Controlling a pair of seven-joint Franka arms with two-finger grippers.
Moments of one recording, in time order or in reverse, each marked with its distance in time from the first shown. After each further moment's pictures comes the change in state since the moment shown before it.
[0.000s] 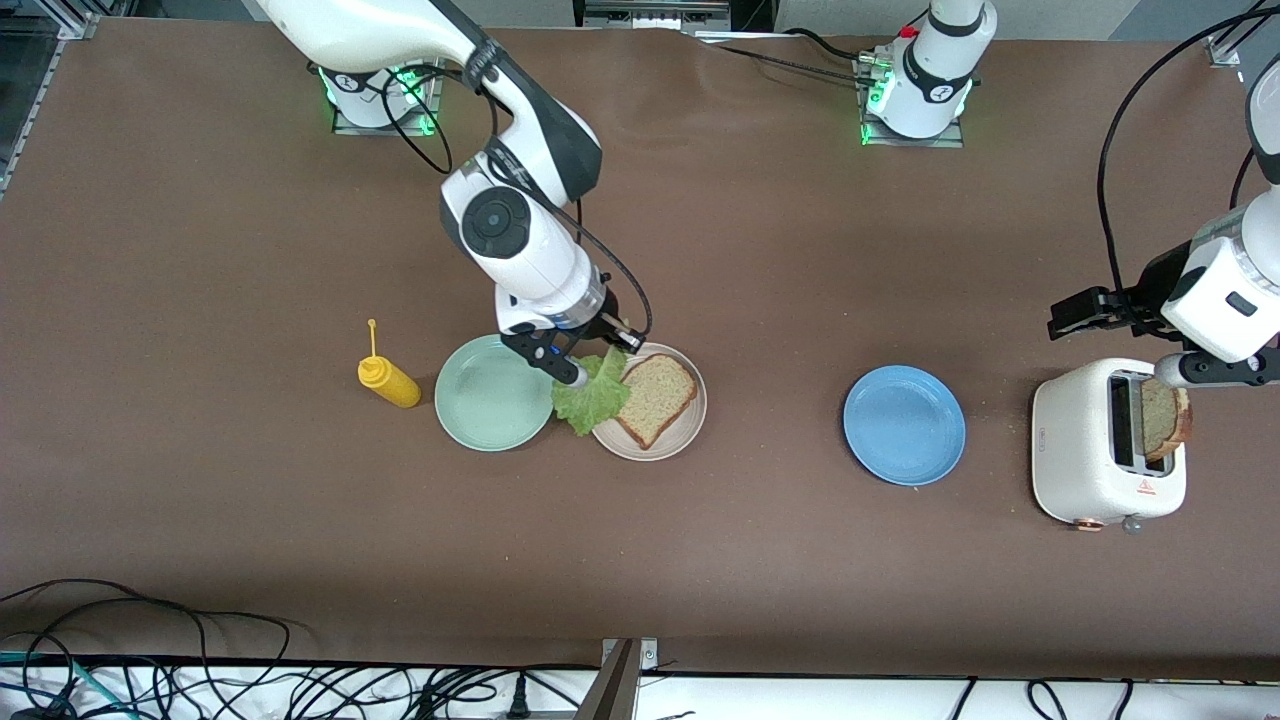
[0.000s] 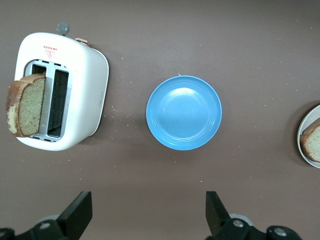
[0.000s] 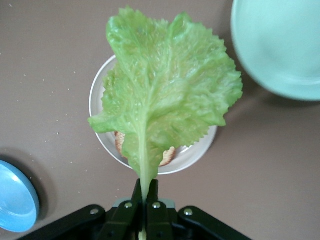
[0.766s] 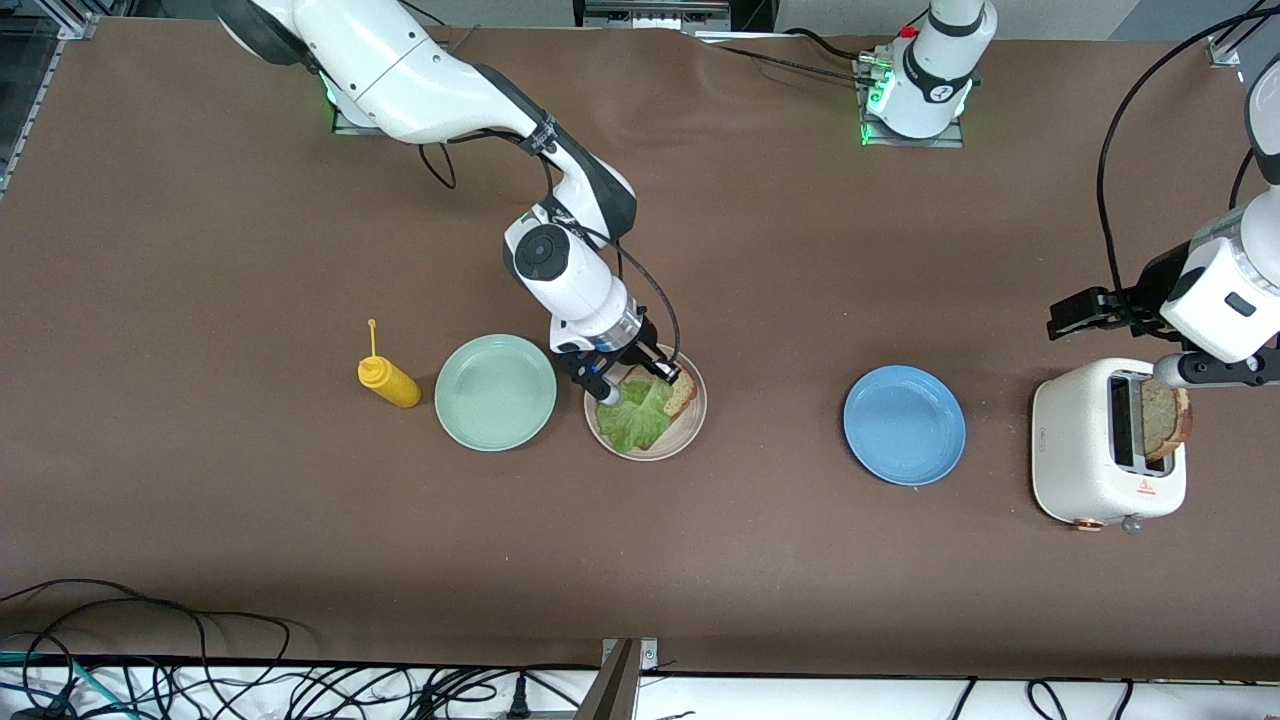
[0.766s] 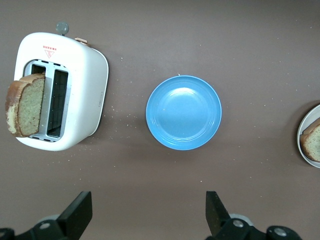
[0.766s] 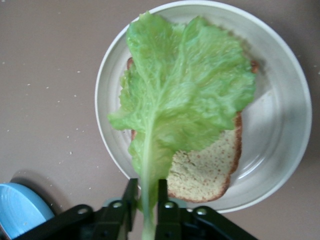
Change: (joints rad) left arm 0.000 0.000 -0.001 0.000 0.000 0.000 0.000; right arm 0.047 0.167 -0.003 0.007 -0.033 0.341 0.080
